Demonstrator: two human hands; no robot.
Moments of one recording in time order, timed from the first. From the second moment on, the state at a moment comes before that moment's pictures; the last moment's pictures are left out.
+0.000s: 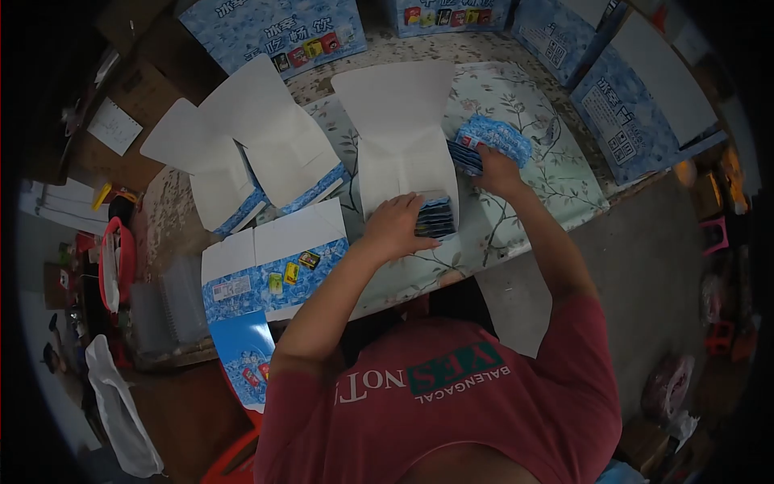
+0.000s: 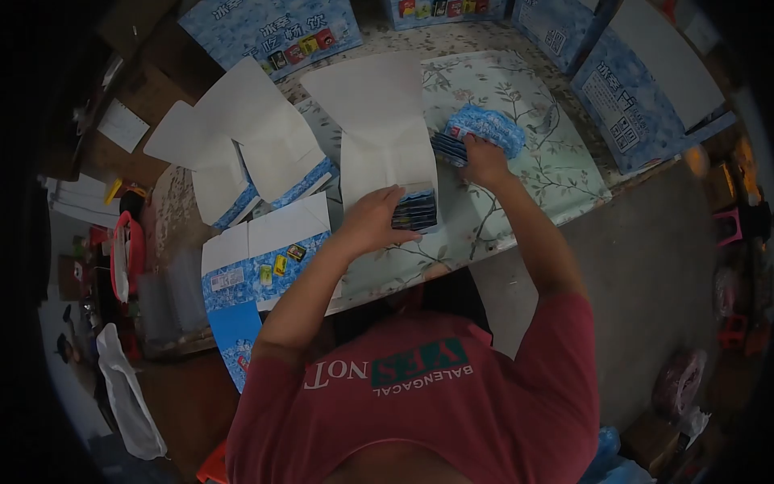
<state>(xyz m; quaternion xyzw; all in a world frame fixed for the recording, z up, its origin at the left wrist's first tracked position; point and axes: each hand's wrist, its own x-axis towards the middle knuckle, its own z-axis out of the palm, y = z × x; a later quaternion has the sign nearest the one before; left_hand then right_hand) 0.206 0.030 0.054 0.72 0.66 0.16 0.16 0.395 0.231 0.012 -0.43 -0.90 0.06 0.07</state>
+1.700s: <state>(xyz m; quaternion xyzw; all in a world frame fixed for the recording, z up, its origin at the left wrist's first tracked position) 0.177 -0.014 0.018 0.45 0.75 0.44 0.20 0.286 0.175 0.025 -0.24 -0.91 0.34 -0.05</state>
